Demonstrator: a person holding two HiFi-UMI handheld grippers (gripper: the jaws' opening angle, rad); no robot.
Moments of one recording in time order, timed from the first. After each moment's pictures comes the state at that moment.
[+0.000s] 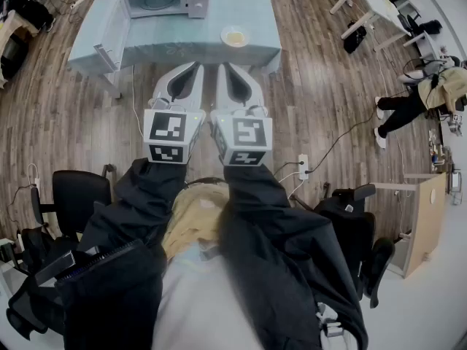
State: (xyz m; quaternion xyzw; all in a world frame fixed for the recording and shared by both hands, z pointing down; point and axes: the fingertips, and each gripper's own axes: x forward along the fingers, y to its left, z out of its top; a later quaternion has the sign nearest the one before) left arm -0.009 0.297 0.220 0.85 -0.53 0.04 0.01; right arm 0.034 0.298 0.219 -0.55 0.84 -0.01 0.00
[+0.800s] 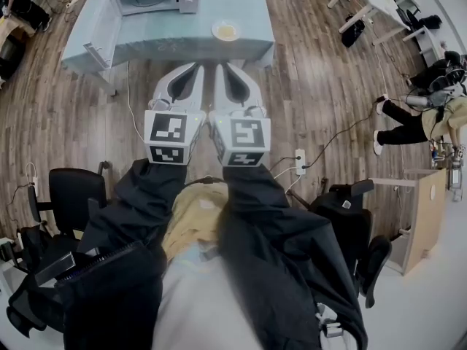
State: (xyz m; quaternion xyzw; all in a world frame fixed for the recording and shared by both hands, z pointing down) left arm 0.032 0.304 0.233 0.85 -0.53 0.04 0.02; right arm 0.069 0.307 0.231 -0.54 0.84 -0.02 0.00
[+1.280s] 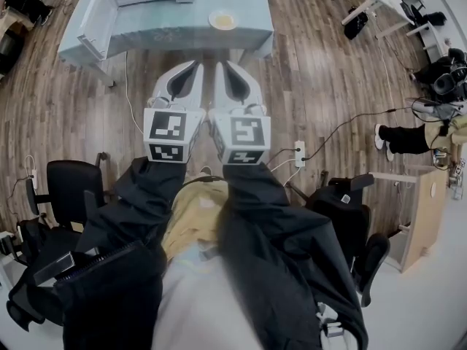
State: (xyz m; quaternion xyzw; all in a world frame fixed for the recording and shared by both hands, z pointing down) left arm 0.053 0.311 0.255 0.85 -0.53 0.06 0.04; right arm 0.091 0.314 0.252 -0.54 0.84 -0.03 -0.01
